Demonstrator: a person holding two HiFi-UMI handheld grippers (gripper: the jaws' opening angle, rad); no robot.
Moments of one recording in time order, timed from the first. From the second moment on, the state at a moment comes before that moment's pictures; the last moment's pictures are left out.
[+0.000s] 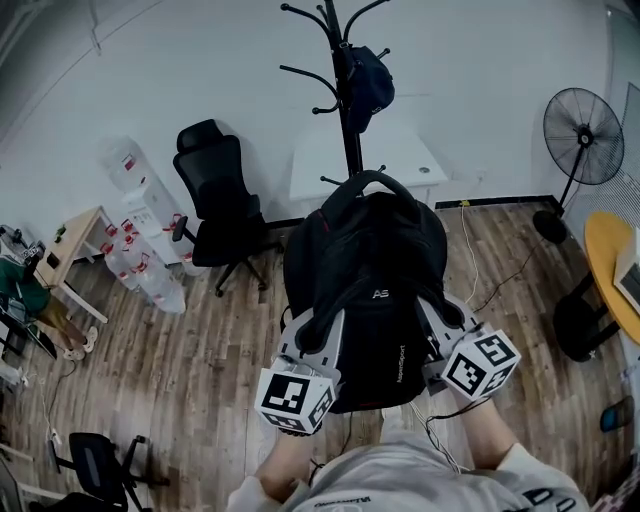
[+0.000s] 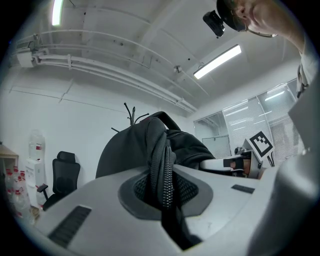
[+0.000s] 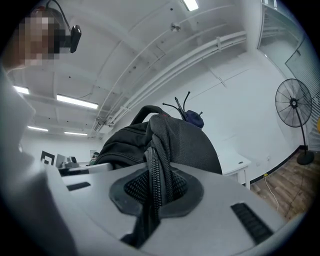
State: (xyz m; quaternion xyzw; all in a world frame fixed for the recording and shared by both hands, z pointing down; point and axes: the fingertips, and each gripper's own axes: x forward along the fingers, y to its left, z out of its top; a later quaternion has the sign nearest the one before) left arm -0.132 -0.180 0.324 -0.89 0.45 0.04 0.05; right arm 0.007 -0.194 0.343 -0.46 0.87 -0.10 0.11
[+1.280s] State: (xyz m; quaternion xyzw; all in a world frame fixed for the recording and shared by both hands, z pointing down) left arm -0.064 -0.422 0.243 -0.86 0.50 0.07 0.09; right arm 0.076 -0.448 0.260 -0.41 0.90 -0.06 0.13
